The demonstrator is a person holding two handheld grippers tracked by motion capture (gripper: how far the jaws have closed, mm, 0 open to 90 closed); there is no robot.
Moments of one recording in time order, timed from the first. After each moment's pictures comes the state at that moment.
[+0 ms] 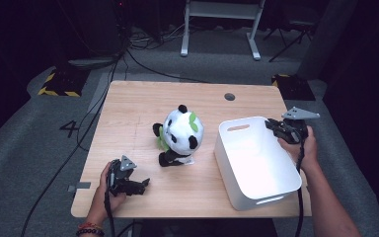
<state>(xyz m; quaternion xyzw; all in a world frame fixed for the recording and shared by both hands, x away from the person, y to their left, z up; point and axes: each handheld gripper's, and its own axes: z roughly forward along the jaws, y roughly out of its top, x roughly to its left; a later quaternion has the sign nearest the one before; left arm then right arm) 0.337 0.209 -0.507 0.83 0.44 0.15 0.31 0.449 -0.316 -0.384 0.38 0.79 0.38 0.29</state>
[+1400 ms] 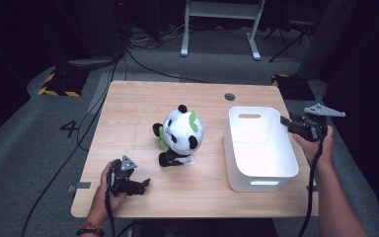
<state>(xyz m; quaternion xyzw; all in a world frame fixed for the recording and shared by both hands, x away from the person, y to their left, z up) 0.337 0.209 -0.506 0.83 0.44 0.16 0.31 0.445 -0.362 -0.368 0.45 0.73 0.41 0.30</state>
